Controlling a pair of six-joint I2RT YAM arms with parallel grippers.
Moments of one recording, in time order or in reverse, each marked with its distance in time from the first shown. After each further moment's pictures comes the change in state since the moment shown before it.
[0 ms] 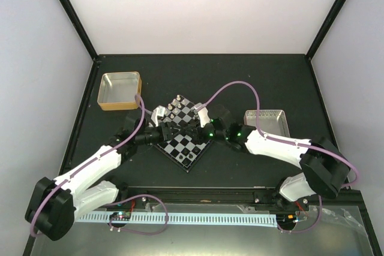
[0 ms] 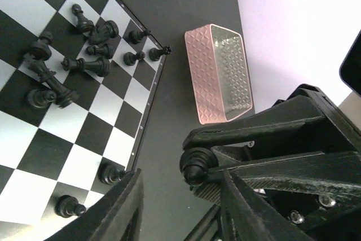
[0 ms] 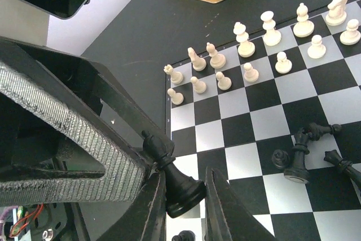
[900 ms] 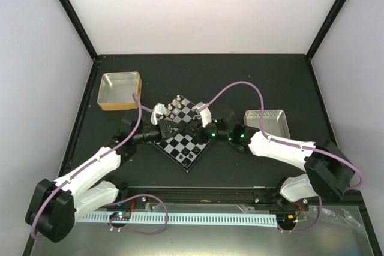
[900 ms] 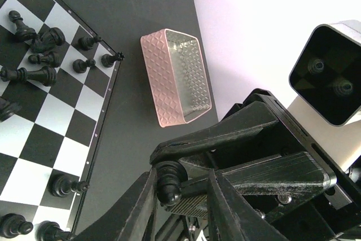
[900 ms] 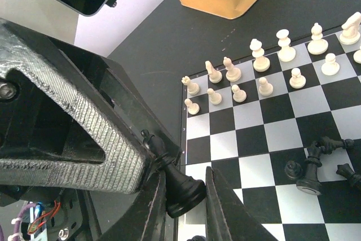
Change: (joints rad) left arm 0.016 -0.008 -0.027 0.161 0.116 -0.081; right arm -0.006 -0.041 -0.037 0.060 -0.043 0.000
